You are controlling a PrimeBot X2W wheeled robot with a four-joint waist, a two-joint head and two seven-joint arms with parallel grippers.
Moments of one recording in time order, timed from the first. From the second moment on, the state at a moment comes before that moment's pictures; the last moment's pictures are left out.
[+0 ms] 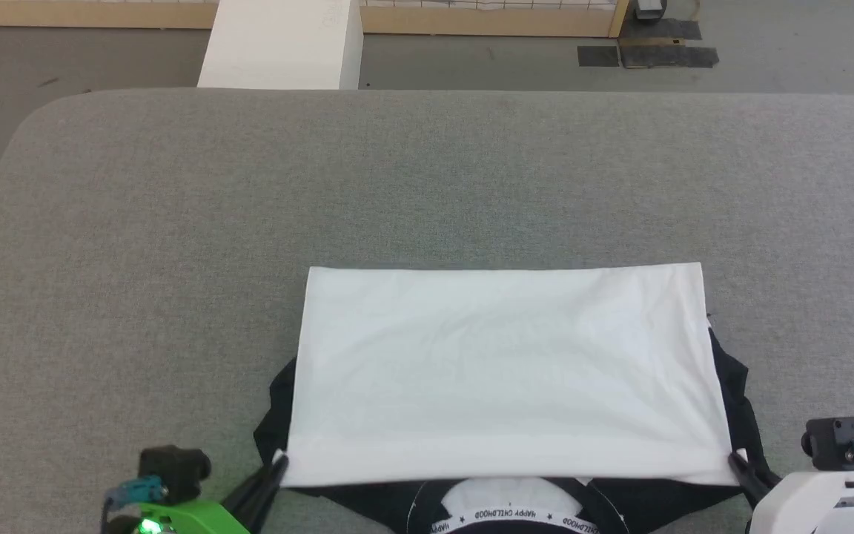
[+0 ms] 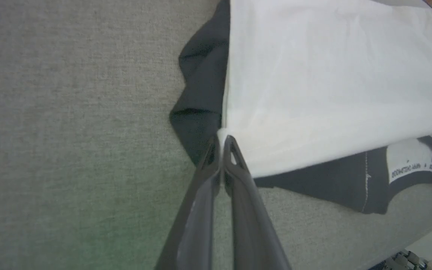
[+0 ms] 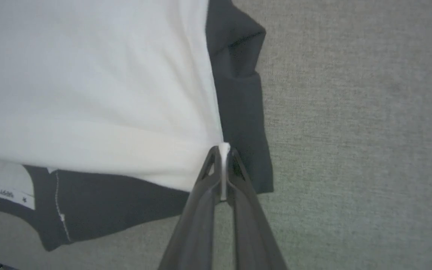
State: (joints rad) left arm 0.08 0.41 -0.33 0.07 -0.65 -0.11 0.10; right arm 0.18 -0.15 -0.10 -0.08 0.27 0.13 0.51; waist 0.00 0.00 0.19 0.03
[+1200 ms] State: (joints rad) left arm -0.08 0.22 -0.10 0.11 -0.40 0.03 -0.25; right arm 0.04 -0.05 -0.23 0.06 0.28 0.13 0.33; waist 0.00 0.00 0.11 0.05
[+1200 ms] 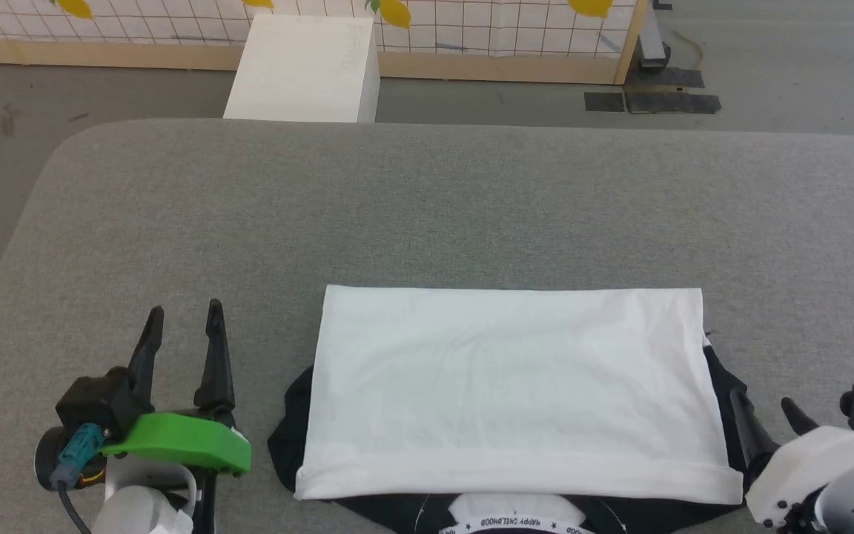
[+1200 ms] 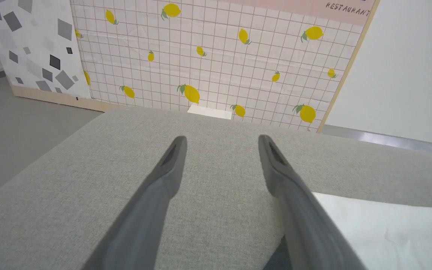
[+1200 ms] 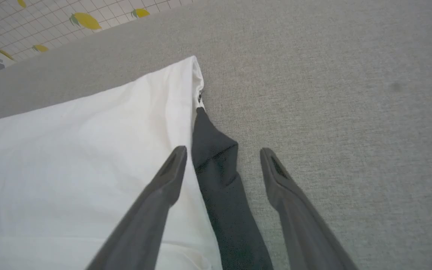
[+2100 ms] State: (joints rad) left arm -0.09 0.10 0.01 0.13 -0.23 -0.09 -0.25; right arm -0.09 -0.05 -0.19 0.28 0.36 0.13 0.55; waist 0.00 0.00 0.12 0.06
